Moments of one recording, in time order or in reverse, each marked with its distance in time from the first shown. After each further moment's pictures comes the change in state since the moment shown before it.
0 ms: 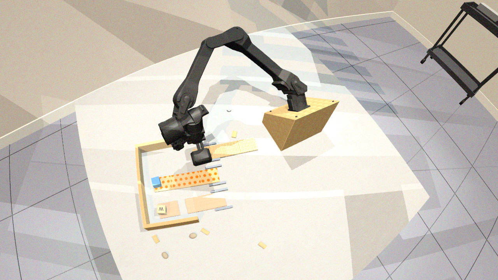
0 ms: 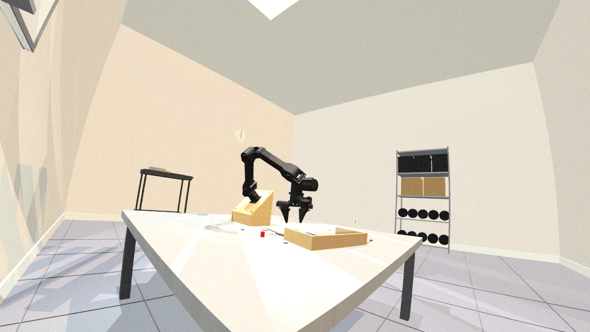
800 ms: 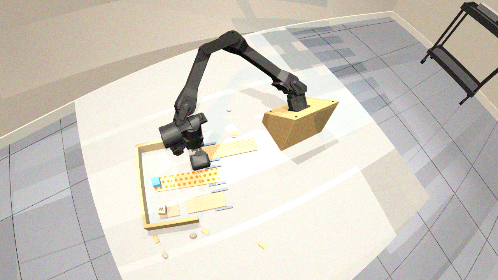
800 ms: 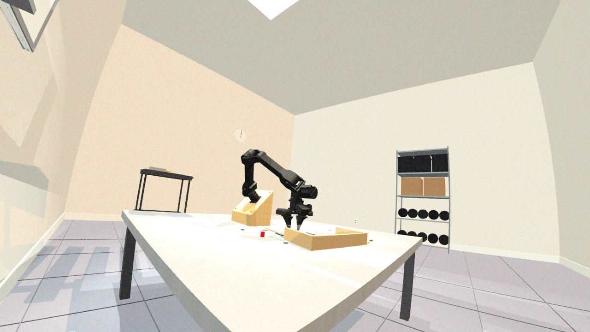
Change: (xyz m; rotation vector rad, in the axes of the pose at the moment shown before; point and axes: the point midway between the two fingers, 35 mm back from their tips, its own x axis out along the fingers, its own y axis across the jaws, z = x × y) arm 0.034 -0.002 0.006 0.003 -0.003 0.001
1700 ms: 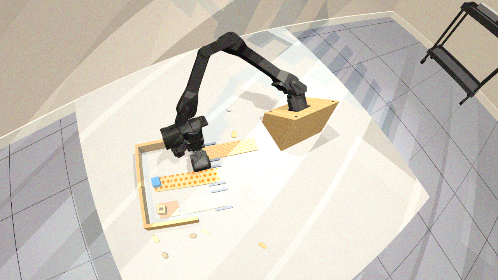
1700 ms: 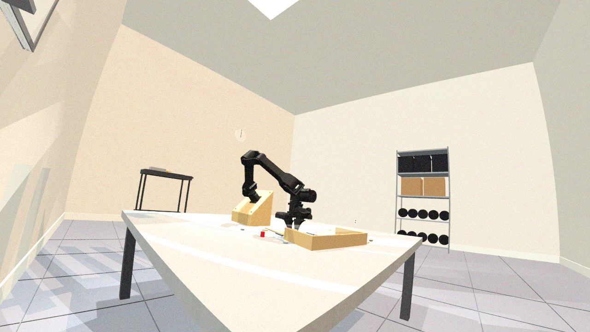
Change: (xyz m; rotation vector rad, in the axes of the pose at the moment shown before) arm 0.017 -0.001 -0.002 0.001 0.002 -0.002
